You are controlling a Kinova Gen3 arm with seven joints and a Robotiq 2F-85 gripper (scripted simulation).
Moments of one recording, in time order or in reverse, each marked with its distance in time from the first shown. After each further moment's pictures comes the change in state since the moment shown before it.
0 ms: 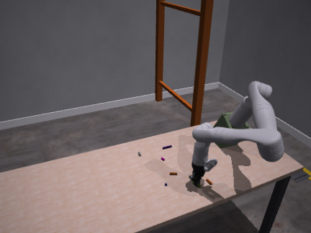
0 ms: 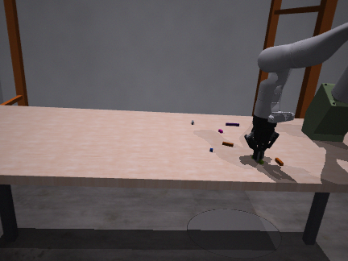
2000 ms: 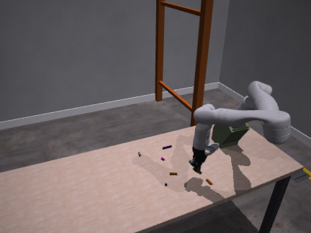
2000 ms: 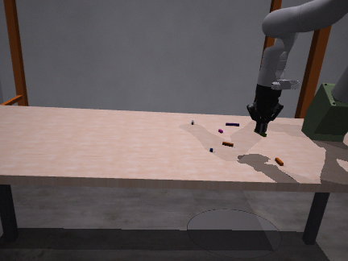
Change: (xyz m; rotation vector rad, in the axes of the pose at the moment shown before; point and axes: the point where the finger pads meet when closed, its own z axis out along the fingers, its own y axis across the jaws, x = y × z) arm -0.003 0.007 -0.098 -0.010 -0.006 0.032
